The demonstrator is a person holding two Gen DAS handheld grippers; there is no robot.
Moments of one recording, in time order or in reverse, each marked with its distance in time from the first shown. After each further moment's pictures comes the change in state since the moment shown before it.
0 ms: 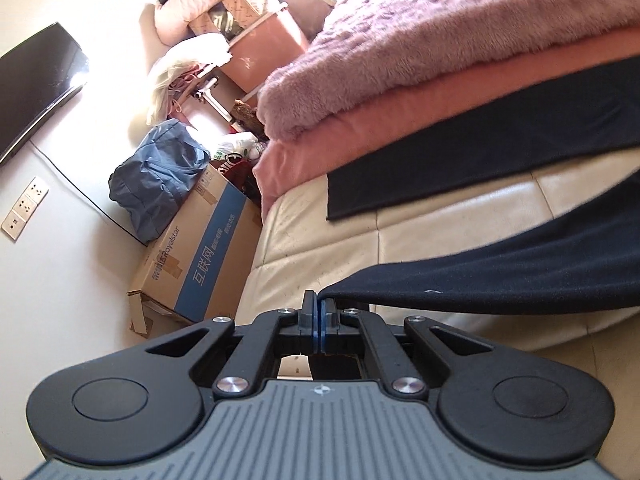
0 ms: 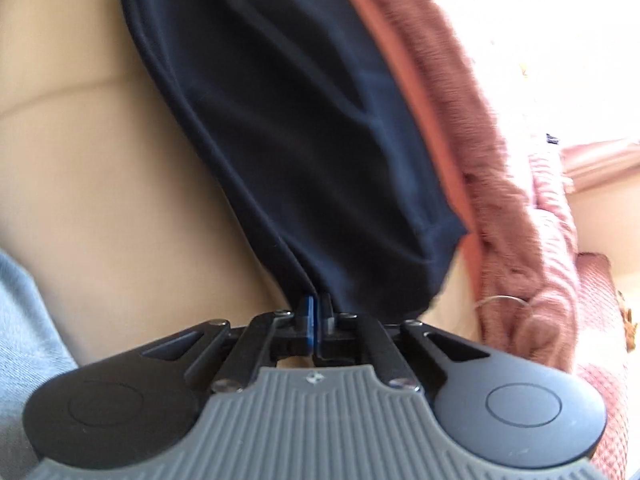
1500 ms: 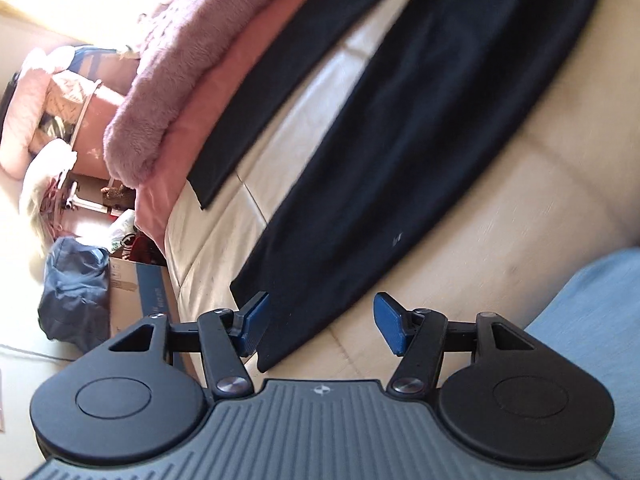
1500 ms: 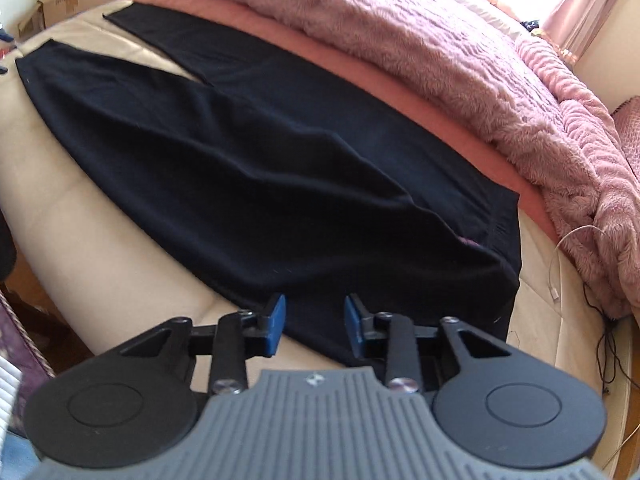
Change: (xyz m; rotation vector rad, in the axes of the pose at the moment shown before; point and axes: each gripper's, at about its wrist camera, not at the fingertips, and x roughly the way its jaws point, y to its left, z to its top) left arm 0.033 -0.038 -0.097 0.669 -0.020 -0.226; right arm -0.013 -0.009 0.053 0.485 0.004 0.276
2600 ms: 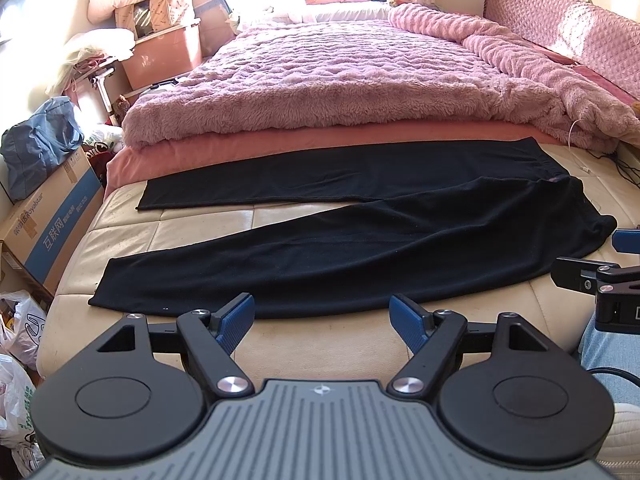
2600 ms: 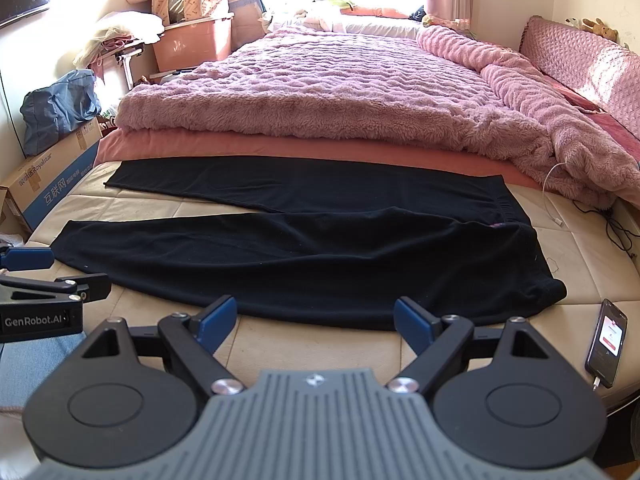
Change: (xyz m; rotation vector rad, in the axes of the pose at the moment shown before) left arm -0.233 -0.055 0.092 -0.832 -0.253 -0.232; right arm -0.151 0.153 0.041 0.513 -0.232 -0.036
